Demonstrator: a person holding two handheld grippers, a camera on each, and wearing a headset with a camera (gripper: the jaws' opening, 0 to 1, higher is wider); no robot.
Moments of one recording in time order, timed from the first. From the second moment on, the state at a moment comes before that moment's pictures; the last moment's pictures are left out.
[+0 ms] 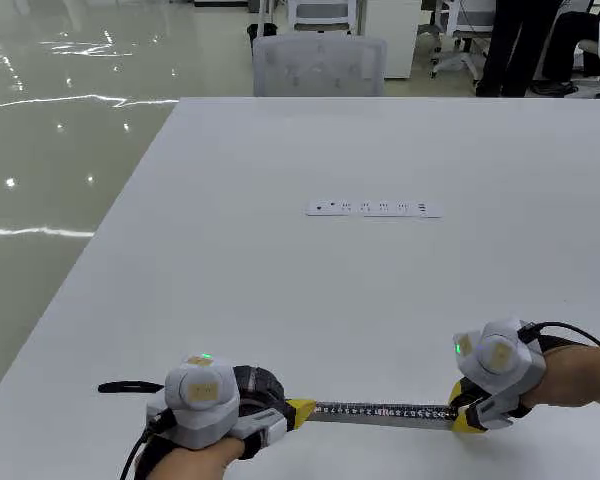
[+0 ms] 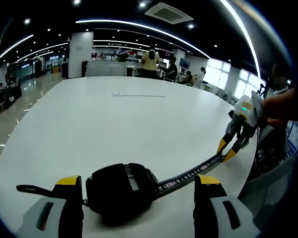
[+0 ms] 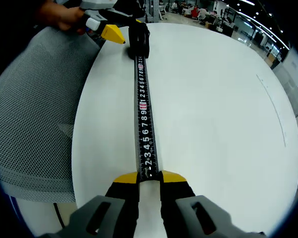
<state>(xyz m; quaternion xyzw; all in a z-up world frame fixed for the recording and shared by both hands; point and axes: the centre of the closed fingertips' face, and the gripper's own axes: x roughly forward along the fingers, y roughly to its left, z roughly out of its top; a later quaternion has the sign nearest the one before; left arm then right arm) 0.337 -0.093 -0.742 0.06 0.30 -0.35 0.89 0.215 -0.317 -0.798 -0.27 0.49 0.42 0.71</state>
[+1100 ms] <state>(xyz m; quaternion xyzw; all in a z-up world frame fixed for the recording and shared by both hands) 0.349 -0.079 -0.768 0.03 0.35 -0.26 0.90 0.216 -0.319 -0.801 -0.24 0.52 0.39 0.72</state>
